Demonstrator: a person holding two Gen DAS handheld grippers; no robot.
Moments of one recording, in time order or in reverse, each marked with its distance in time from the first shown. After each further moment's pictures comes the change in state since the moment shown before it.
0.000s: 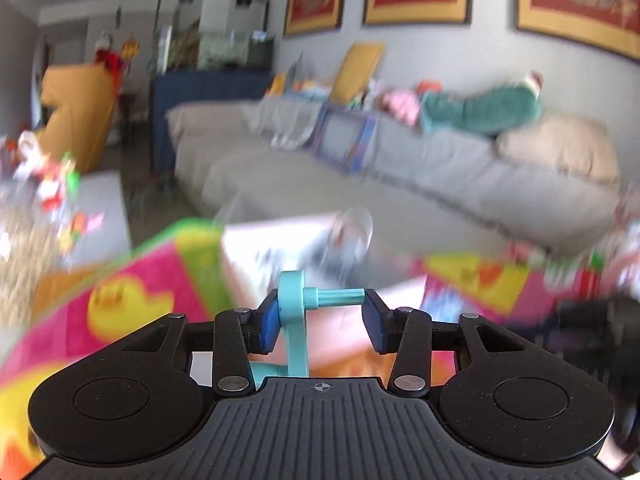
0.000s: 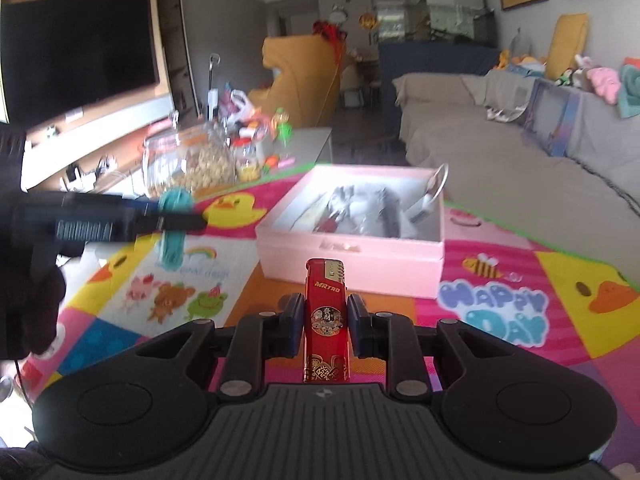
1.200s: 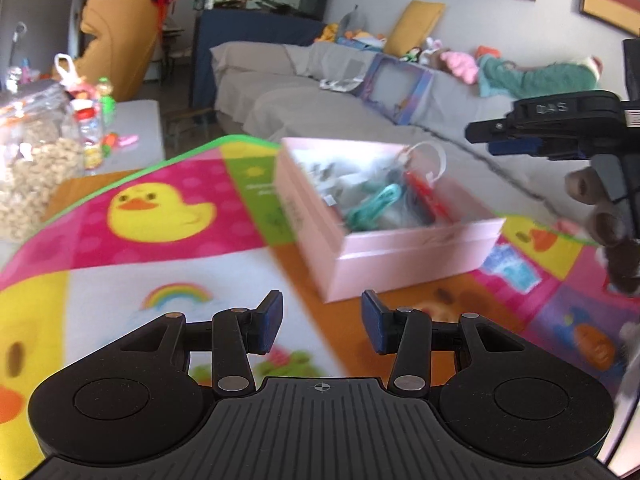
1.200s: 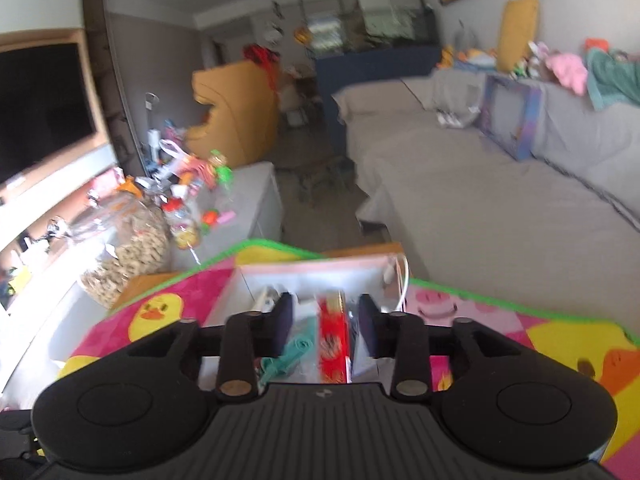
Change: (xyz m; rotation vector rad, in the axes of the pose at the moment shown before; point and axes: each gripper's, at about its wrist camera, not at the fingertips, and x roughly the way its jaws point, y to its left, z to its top) left arm 0.036 0.051 -0.077 -0.123 0.176 0.123; right arm 0.112 -0.041 0.100 0.156 0.016 -0.099
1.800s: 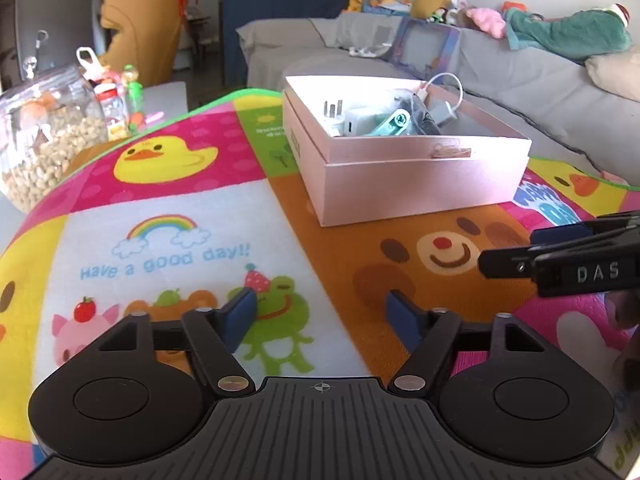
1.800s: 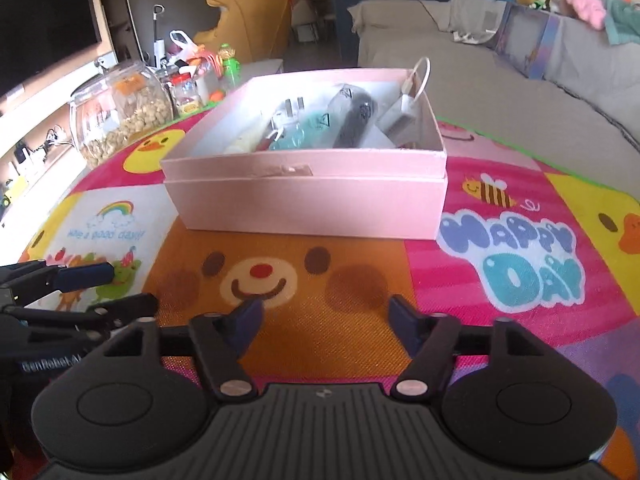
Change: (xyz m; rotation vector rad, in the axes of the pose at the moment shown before) left arm 0.029 -0.047 -0.043 0.028 0.061 0.149; right arm 0.005 0.012 -0.130 -0.091 0.206 -0.041
